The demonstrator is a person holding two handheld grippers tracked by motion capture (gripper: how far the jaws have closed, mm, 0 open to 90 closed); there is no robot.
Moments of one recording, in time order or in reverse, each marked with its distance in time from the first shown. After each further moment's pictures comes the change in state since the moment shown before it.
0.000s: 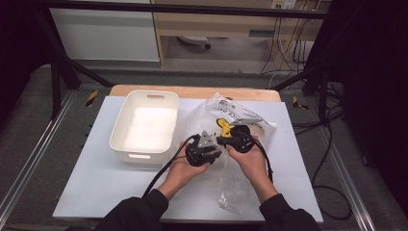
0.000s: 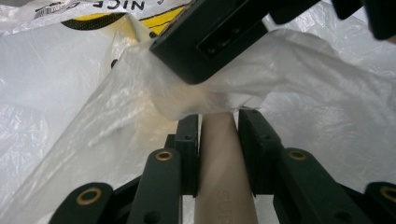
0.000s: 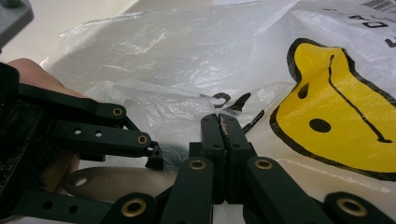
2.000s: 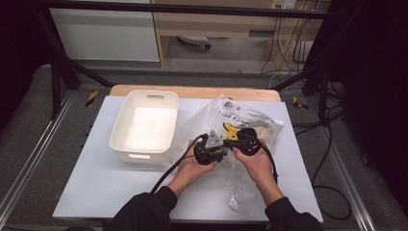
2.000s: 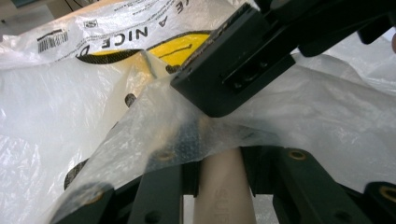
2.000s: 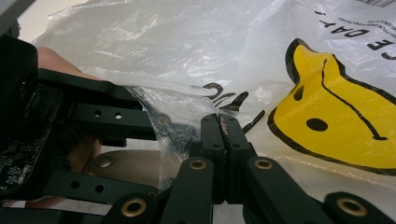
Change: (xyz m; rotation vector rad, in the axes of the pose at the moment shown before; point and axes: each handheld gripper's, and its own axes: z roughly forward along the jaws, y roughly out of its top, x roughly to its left) left arm -0.003 0.003 0.030 -0.089 -0.016 0.042; right arm -0.016 -0.015 -0.007 0.014 -0.030 0.026
